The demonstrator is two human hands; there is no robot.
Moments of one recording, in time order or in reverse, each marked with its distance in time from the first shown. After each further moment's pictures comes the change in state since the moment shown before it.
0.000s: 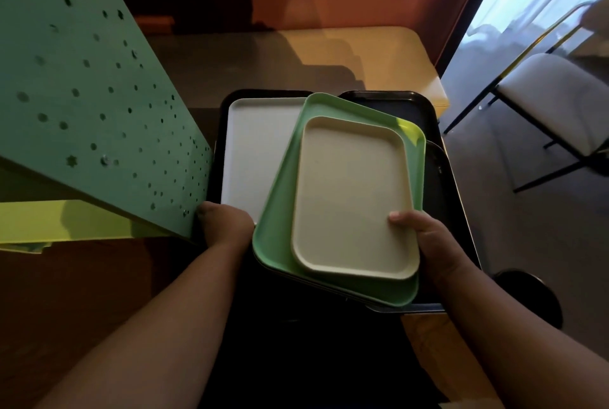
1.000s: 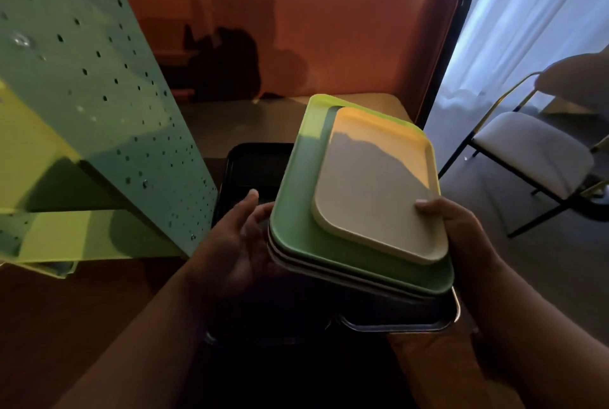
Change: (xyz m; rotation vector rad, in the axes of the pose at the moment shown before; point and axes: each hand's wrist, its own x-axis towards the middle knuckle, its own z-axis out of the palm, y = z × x) left_hand -0.153 0.041 -0.101 -0.826 -1.164 0.149; right_hand -0.098 -0.084 0.000 0.007 -0.098 -0.212
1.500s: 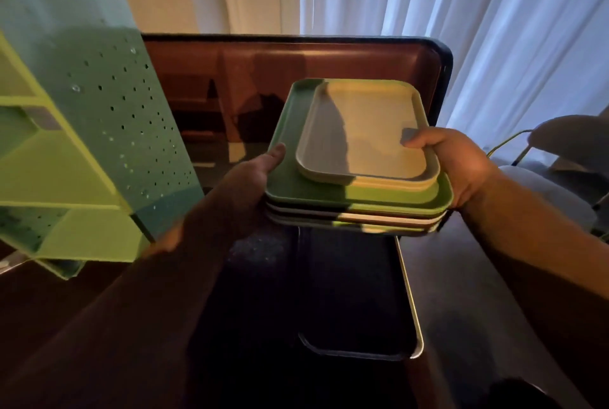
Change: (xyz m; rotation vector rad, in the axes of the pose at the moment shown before) left_hand -0.010 0.035 0.154 0.310 0.259 0.270; right_hand -0.032 -0.157 0.018 -0.223 -0.217 -0.117
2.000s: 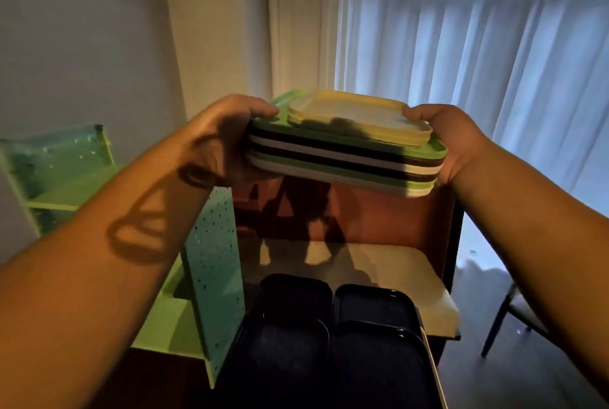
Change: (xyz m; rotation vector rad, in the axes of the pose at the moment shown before) left_hand -0.107 0.211 -0.013 0.146 0.078 0.286; right_hand -0.066 -0.153 0.136 -0.012 0.013 -0.300
